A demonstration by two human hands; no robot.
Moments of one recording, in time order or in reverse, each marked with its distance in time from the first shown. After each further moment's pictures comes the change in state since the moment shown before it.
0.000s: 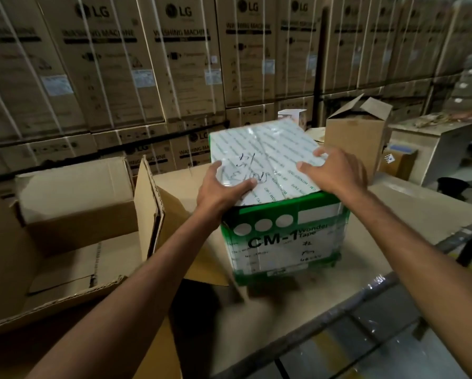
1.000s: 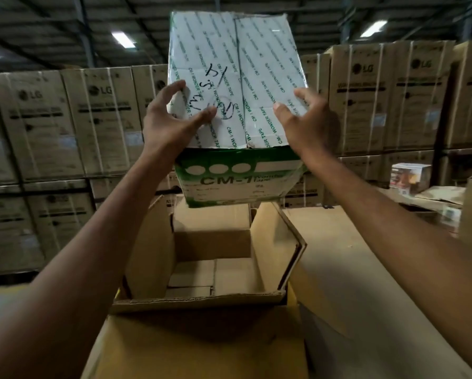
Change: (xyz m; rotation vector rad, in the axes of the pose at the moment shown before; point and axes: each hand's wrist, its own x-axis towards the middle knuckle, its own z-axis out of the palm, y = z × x) left_hand -0.088 0.150 -0.368 0.230 0.597 0.596; right_hand -0.077 -0.370 -0.005 0.776 0.292 -0.511
